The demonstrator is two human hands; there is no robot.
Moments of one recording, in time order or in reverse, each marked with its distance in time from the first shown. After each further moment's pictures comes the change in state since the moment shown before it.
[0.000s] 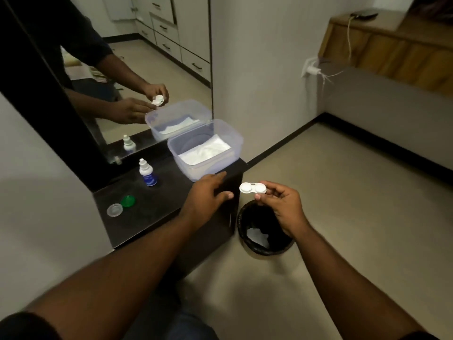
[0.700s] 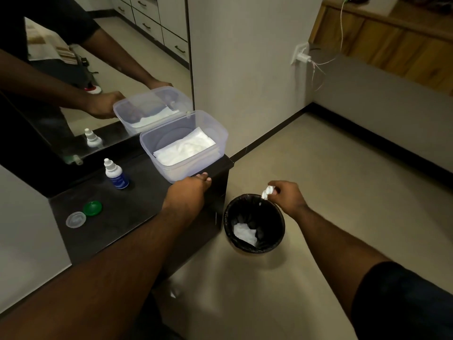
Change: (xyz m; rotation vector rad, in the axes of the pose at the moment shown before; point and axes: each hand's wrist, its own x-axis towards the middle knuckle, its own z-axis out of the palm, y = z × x) left_hand 0.050 -0.031 0.021 0.640 -0.263 0.031; right_hand 0.090 0.052 -0.079 -1.037 0.003 -0.068
